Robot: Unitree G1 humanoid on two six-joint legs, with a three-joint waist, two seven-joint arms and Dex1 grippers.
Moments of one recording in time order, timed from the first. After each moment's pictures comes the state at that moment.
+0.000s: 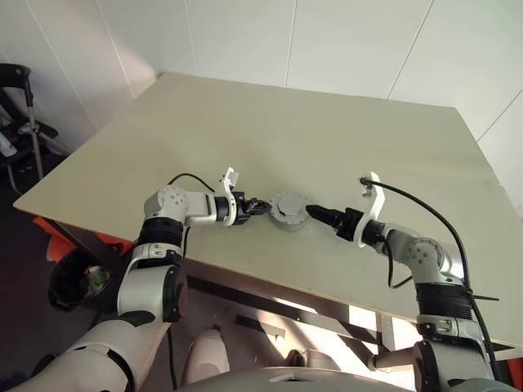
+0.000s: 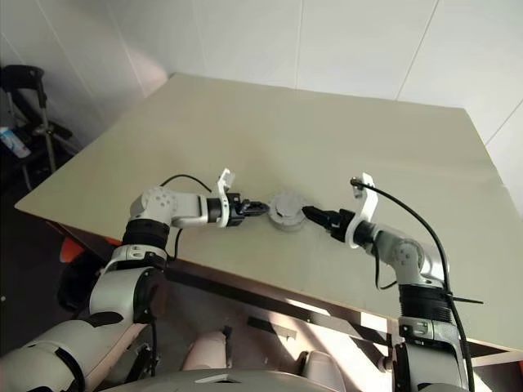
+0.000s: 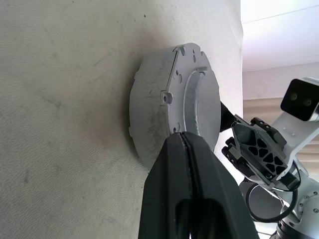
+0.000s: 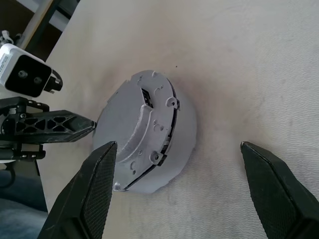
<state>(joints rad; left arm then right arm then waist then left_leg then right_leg) -0.83 0.09 0.32 0.64 -0.68 1.33 -0.37 -0.34 -0.38 -0.24 0.12 0.65 0.99 0.57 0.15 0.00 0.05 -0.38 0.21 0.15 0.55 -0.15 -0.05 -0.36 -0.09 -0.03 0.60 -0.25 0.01</state>
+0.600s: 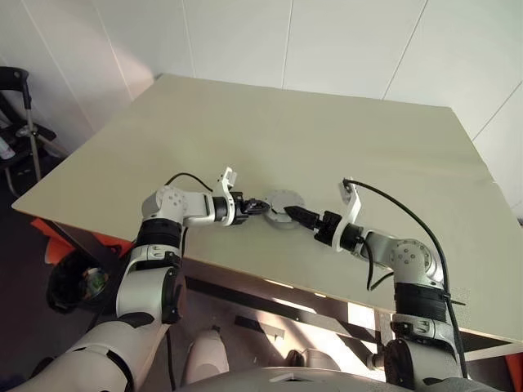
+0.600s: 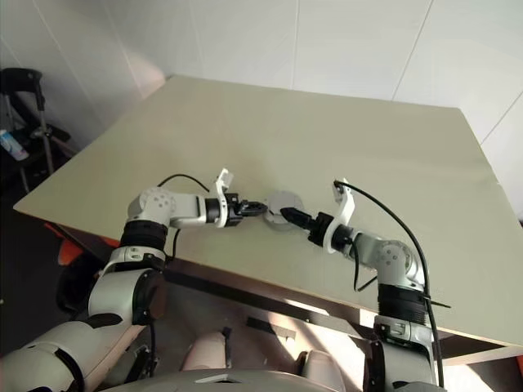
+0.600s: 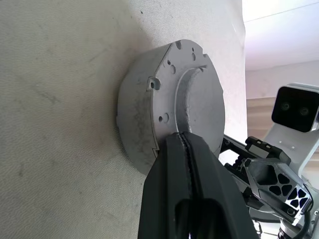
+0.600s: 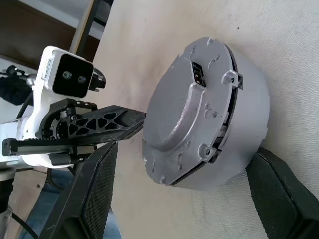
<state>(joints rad) -0.81 0.09 0.32 0.61 -0.68 1.33 -0.36 -0.37 -0.18 -0.32 0.08 0.76 1.19 0.42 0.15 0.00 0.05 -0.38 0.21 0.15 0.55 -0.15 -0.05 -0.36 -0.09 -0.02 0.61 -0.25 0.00</state>
